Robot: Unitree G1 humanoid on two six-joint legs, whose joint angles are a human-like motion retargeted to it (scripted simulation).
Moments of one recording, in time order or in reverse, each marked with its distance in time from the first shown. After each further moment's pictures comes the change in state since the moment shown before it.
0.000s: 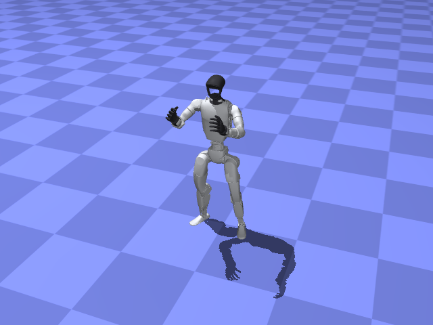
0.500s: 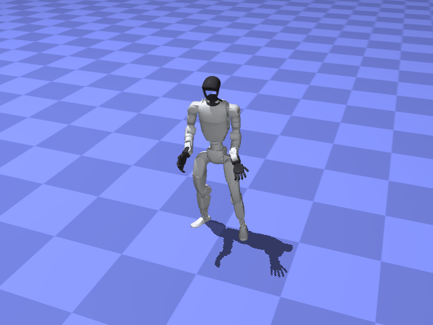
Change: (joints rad) left arm 0.844 -0.587 0.364 0.096 -0.957 -0.172 -0.042; right arm 0.819 0.364 0.005 0.123 0.295 0.041 0.046; waist 0.090 0.046 0.104; left_leg 0.003 0.030 -0.048 0.017 -0.005 0.015; right_leg 0.039 0.031 -0.040 0.003 -0.032 -0.018
